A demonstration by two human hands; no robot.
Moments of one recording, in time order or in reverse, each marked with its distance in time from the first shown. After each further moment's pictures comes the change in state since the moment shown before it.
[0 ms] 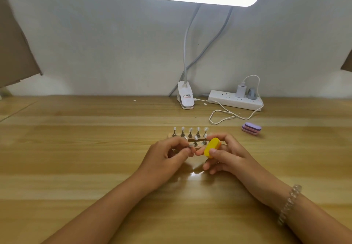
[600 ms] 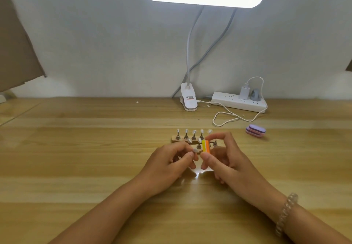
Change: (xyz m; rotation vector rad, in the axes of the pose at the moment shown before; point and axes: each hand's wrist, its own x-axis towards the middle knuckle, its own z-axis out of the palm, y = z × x) left_hand 0.003 -0.010 -0.005 0.053 -0.104 0.028; right_hand 0.002 0.008 0.008 -0.364 0.041 -0.231
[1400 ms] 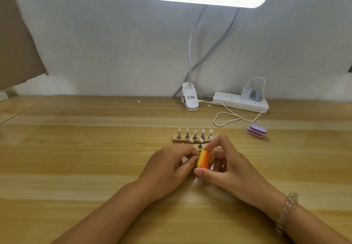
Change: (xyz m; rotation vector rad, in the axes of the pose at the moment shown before) left_hand -0.003 -0.001 0.003 0.322 0.015 0.142; right_hand -0.001 0.000 0.000 -0.117 -0.052 -0.022
